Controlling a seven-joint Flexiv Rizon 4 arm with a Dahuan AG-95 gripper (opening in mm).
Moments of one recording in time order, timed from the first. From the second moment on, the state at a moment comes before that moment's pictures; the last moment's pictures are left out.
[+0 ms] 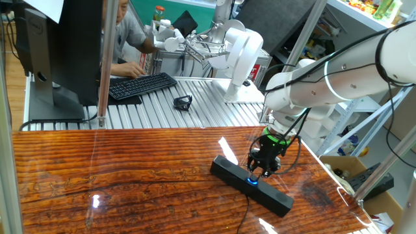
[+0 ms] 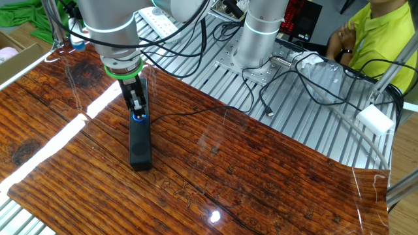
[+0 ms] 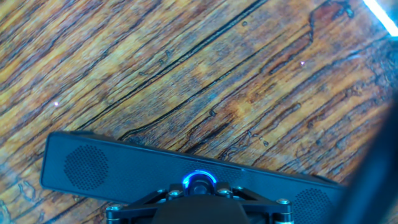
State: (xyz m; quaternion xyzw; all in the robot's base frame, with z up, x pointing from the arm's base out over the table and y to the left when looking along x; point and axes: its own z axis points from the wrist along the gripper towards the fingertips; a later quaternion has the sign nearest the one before) arm 0.516 -0.154 0.061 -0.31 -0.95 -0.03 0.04
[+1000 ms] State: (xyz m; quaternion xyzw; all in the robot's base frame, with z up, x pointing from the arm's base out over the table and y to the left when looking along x) arm 0.516 -0.153 0.061 -0.25 -0.97 -0.02 0.03
